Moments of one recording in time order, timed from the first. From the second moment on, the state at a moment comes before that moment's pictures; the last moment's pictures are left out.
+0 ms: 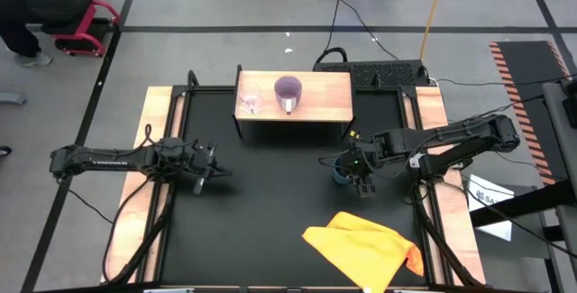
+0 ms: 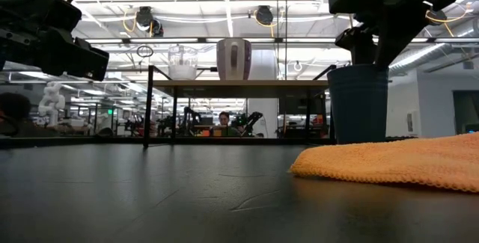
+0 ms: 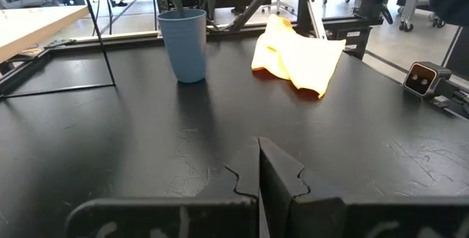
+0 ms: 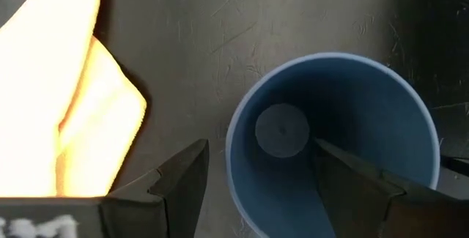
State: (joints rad) left arm 0.09 0.34 0.01 0.12 0.31 0.10; right arm 0.07 1.29 0.95 -0.86 -0.06 0.00
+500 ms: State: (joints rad) left arm 0.09 0.34 0.01 0.12 0.31 0.10; right arm 0.07 1.29 0.95 -0.86 -0.06 -0.07
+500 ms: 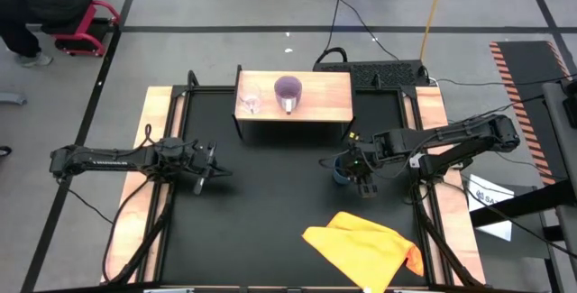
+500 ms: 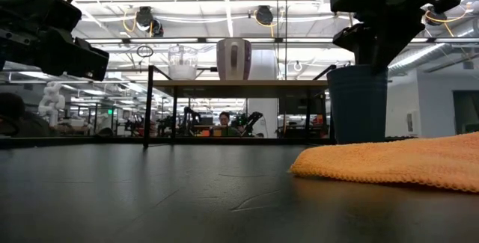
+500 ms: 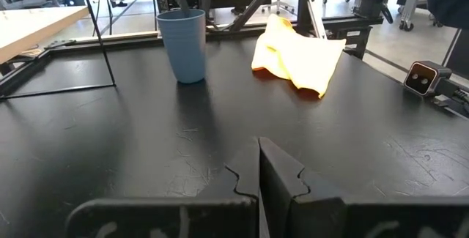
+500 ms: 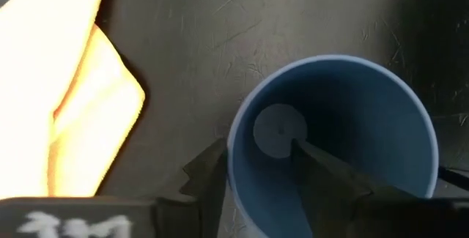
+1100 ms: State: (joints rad) left arm 0.09 0.34 0.01 0.12 0.31 0.10; right arm 0.07 1.29 0.95 -0.86 -0.05 -0.13
